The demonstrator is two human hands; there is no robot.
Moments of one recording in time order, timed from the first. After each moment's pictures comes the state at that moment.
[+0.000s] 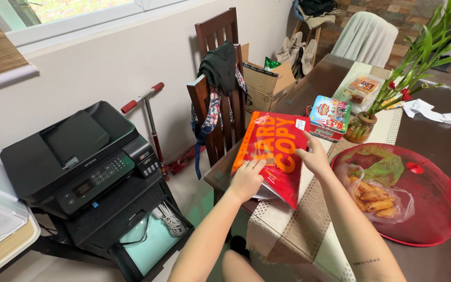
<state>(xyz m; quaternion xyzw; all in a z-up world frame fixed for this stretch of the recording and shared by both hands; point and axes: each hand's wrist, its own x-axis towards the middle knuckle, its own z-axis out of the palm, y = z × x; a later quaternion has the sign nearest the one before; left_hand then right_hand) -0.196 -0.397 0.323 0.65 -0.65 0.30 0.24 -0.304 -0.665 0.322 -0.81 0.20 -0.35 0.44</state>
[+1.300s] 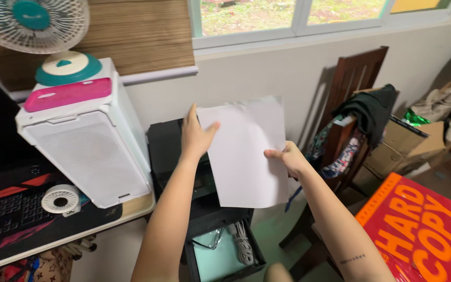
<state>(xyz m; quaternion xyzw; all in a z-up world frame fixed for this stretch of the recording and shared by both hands) 0.073 -0.033 0.491 0.82 -0.12 0.32 0.45 0.020 -0.315 0.448 -0.76 0.00 -0.03 0.65</state>
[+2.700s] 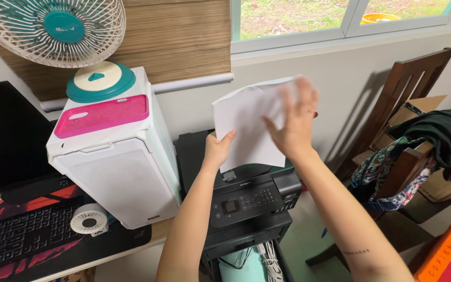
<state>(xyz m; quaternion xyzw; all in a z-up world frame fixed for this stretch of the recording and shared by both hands) 0.198 0.026 0.429 0.69 -0.14 0.15 0.69 0.114 -0.181 0.546 -0.75 -0.25 -0.58 0.18</state>
